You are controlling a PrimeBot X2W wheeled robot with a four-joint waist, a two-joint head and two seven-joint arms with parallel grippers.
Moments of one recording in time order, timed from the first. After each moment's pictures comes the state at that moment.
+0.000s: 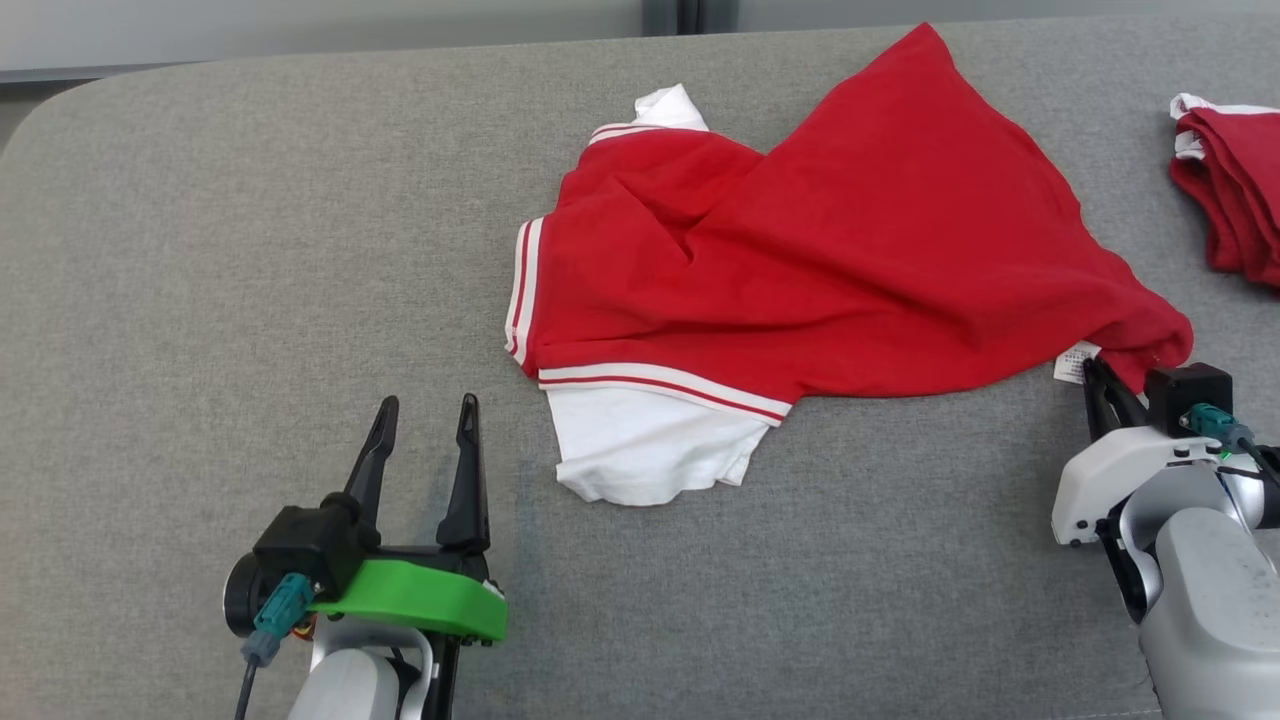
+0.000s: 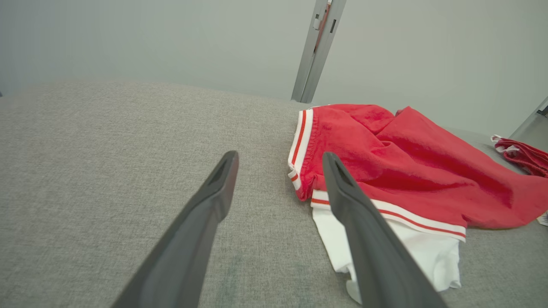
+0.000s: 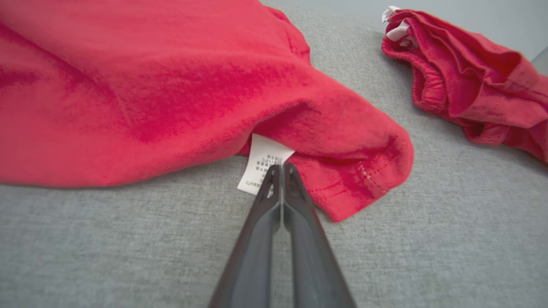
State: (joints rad) left arm -0.14 0.05 -0.24 0.20 -0.35 -0.01 -0.26; right arm -0.44 -0.22 -0.09 0.77 0.00 0.13 -0.19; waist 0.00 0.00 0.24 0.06
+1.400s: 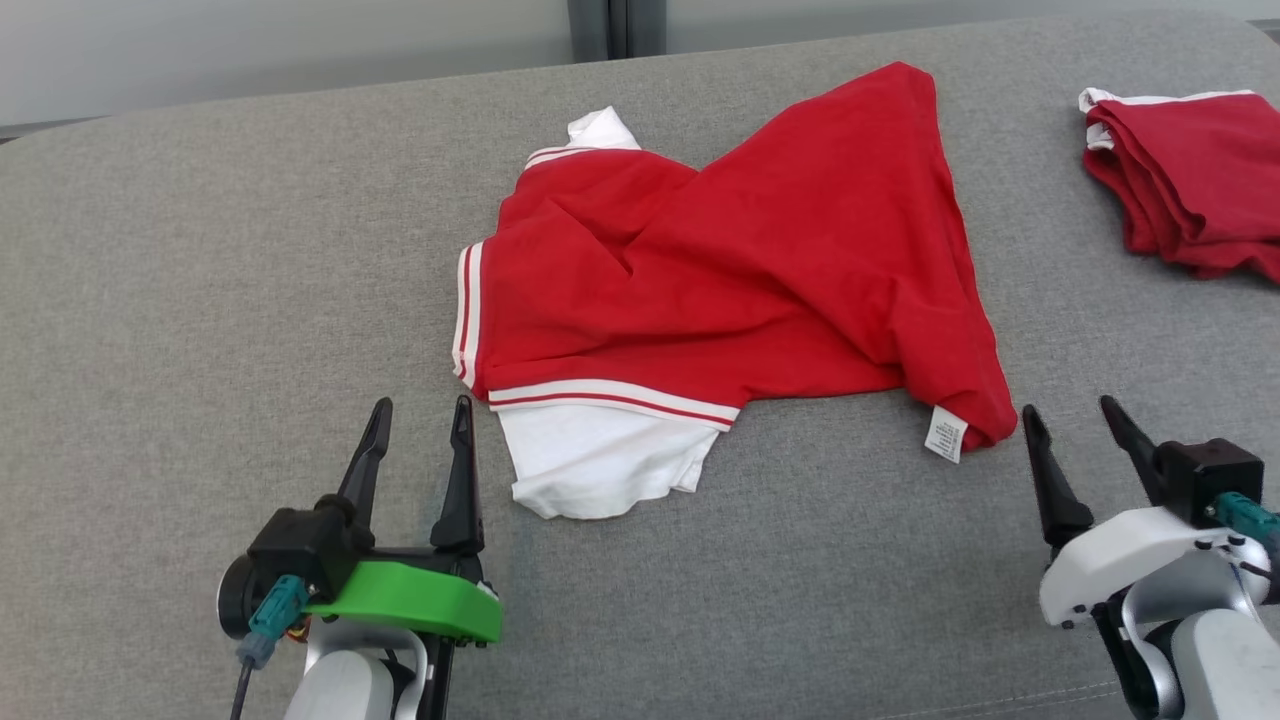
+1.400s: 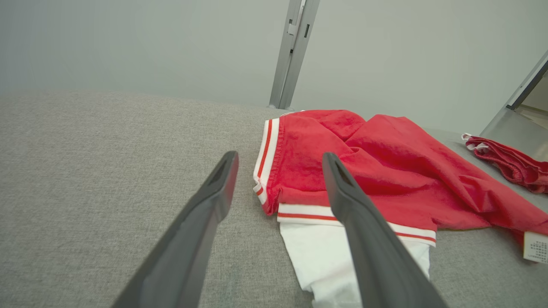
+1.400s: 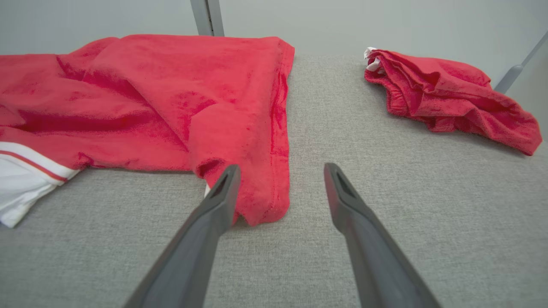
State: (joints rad) left arm -0.14 0.05 -0.23 0.20 -0.34 -0.01 -0.26; right arm -0.08 -0.17 -0.03 0.15 0.15 0.13 -0.03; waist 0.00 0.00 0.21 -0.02
